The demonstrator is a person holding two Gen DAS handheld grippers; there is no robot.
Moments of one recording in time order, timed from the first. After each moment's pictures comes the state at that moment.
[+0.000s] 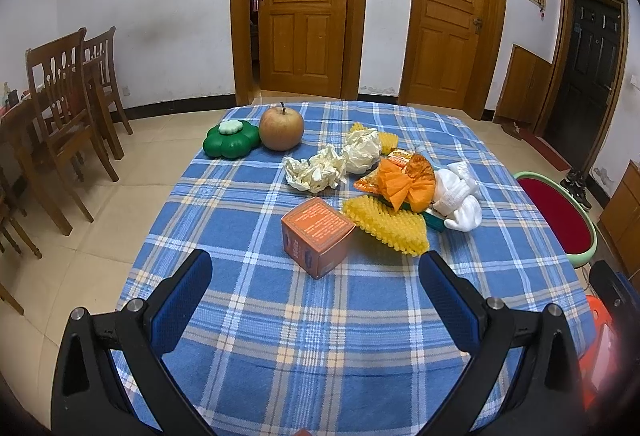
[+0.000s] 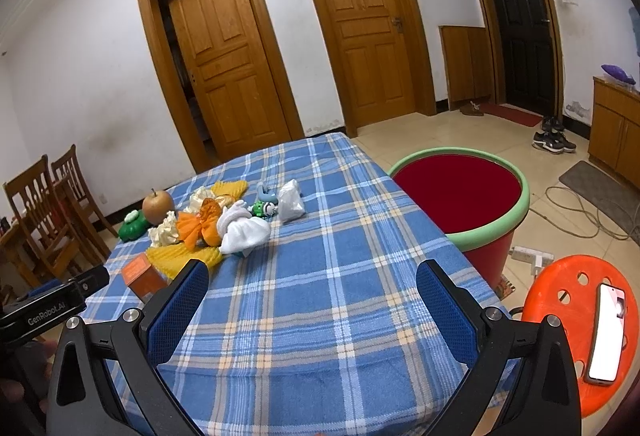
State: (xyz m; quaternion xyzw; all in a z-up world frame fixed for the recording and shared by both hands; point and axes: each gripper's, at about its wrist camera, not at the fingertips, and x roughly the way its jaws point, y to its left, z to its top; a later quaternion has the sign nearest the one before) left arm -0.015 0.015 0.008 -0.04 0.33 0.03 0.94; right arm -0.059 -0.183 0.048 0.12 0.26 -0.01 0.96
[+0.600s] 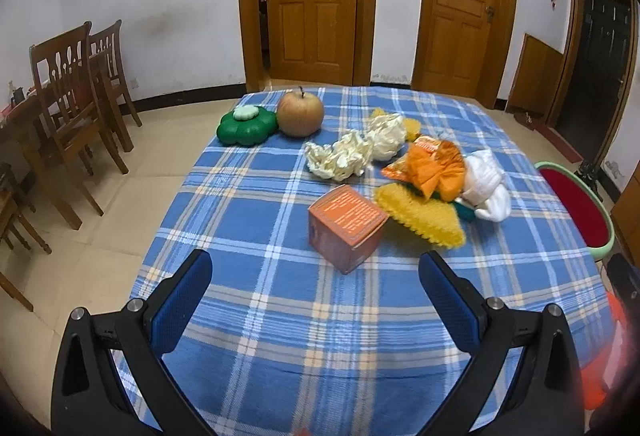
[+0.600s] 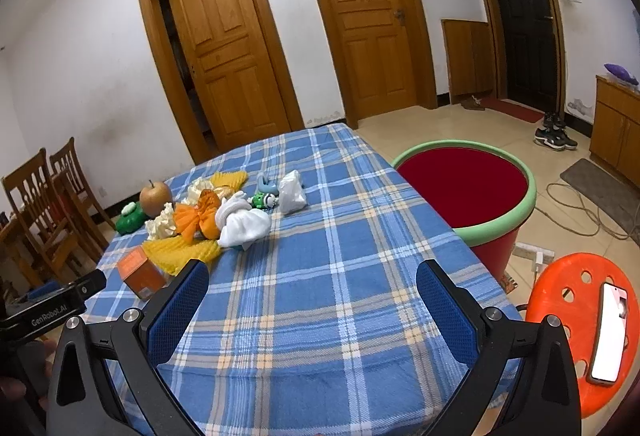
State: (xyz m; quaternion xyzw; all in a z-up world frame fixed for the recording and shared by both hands) left arm 0.000 0.031 -0.008 -0.03 0.36 0.05 0.93; right arm -0.047 -0.177 0.041 0.12 0.28 -0.01 0.95
